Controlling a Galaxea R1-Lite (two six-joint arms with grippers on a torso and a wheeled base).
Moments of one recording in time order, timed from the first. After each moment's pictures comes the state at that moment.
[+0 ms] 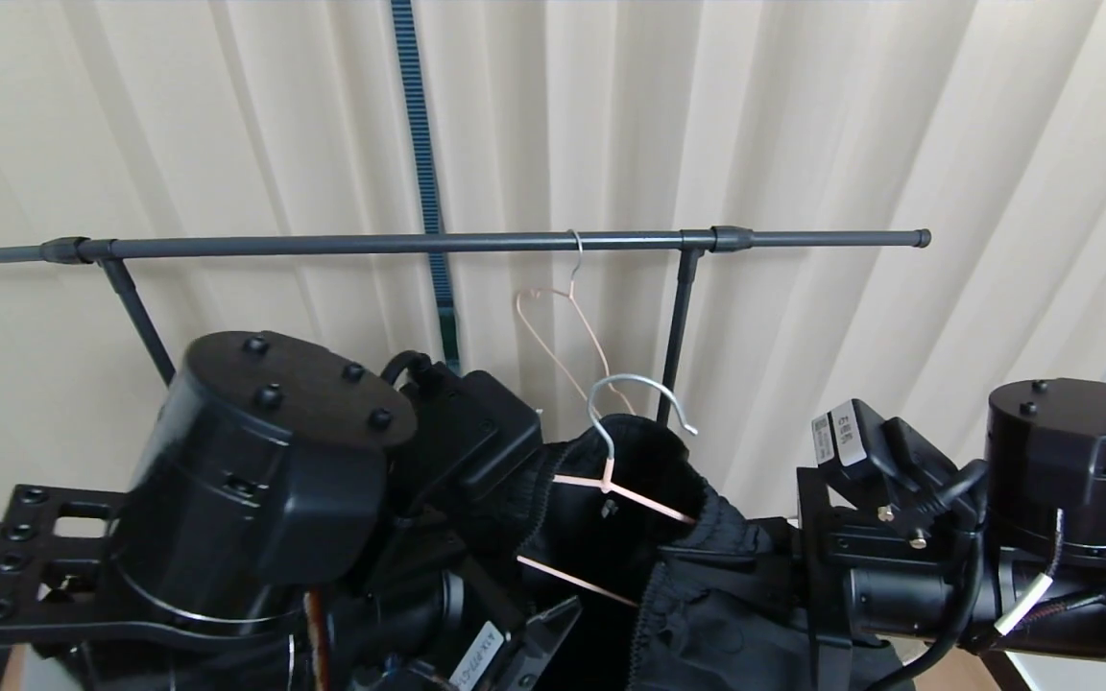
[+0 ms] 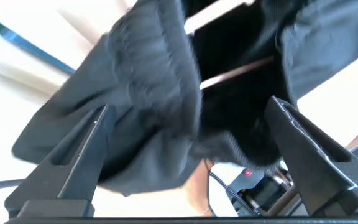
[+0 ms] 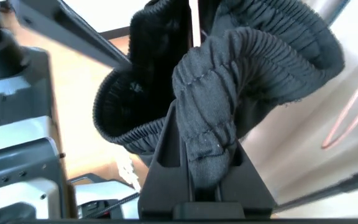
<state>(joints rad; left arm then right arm) -0.98 1.49 -0.91 0.07 0.28 0.05 0.64 1.55 -0.52 -0.69 0.53 -0.16</state>
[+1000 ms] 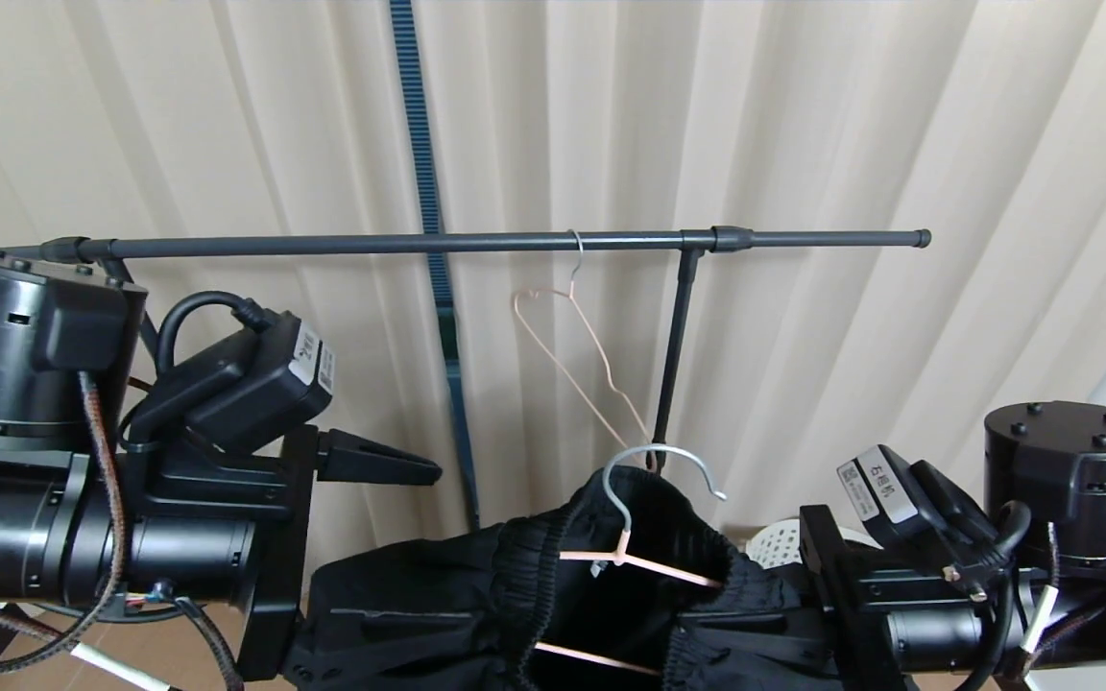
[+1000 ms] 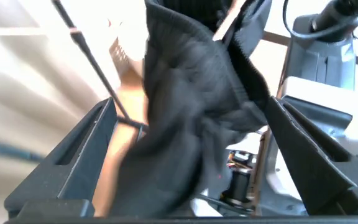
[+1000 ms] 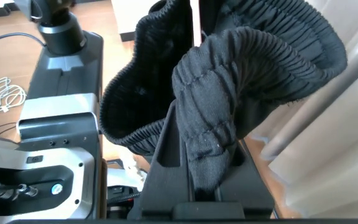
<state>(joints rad) -0.49 1.38 -0.83 0.04 -0.67 0.44 0.59 1.56 -0.46 -0.70 0.78 -0.23</state>
